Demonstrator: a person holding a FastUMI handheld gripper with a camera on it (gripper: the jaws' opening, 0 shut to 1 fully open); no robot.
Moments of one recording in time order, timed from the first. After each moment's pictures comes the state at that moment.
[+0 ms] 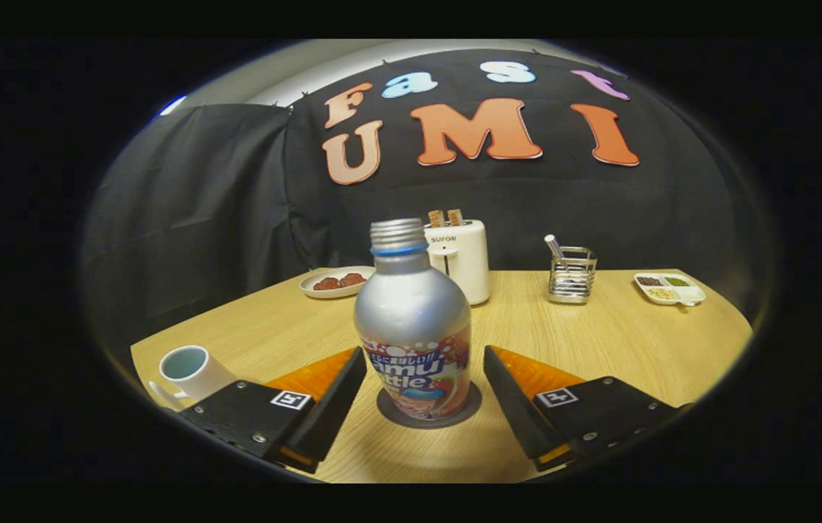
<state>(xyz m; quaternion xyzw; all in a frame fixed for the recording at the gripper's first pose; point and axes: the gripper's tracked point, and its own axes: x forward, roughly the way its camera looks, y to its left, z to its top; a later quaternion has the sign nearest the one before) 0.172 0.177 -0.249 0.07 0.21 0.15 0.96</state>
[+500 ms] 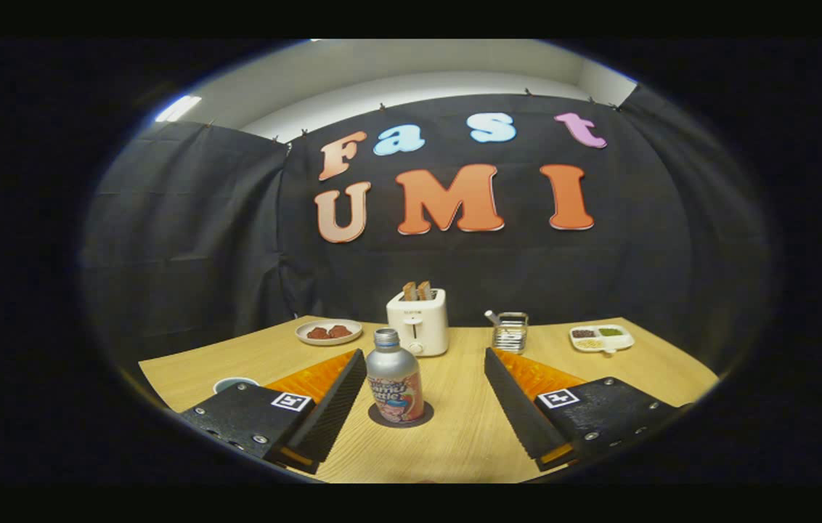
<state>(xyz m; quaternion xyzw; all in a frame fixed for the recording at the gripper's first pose) 0.114 0.103 -0.116 0.05 0.08 0.08 0.99</state>
